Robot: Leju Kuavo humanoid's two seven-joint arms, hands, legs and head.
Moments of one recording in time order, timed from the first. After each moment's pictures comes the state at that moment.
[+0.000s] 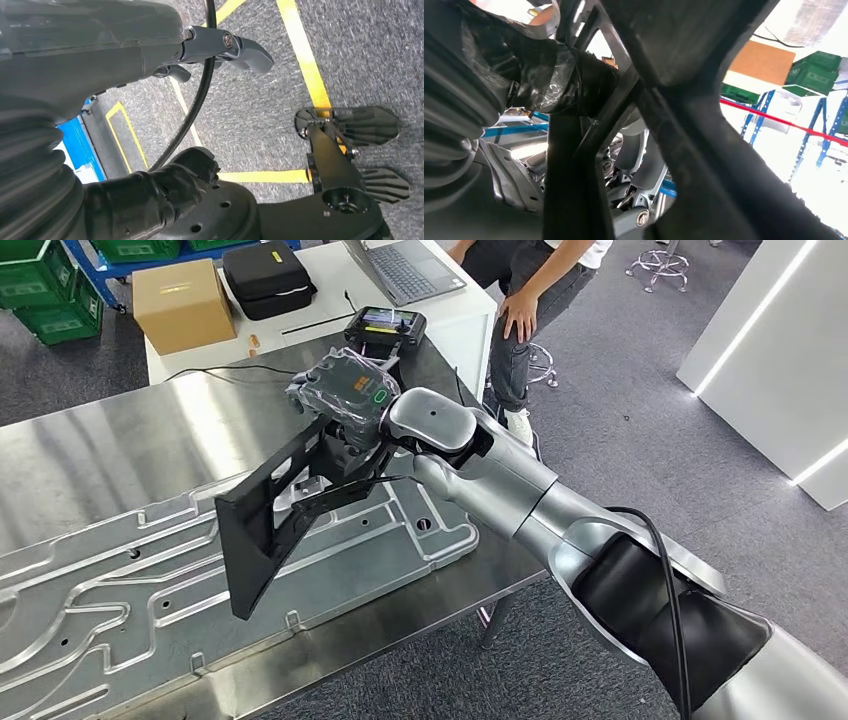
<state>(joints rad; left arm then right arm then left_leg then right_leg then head) -0.21 0.01 1.03 -0.15 -0.91 -0.28 0.19 -1.12 0.01 0.93 -0.76 0.81 -0.23 -0.30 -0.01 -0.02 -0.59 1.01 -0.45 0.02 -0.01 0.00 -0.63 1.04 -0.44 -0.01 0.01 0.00</state>
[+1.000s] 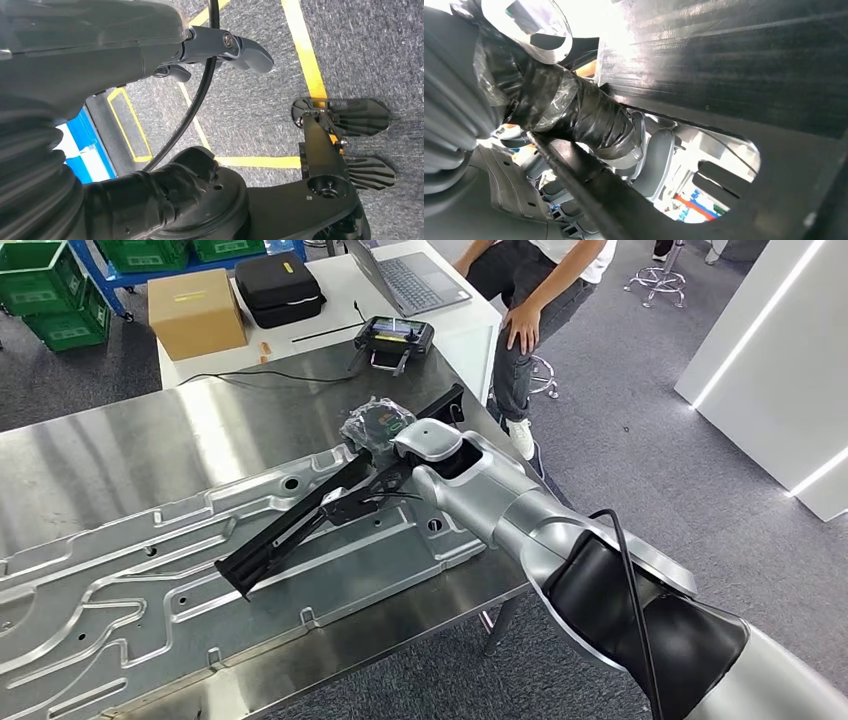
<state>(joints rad) -0.26 0.02 1.05 -0.16 -0.86 -0.33 0.30 -1.13 0.08 0.95 -0.34 0.84 0.03 -0.13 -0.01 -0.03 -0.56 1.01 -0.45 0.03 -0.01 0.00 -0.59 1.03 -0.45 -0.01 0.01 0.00</state>
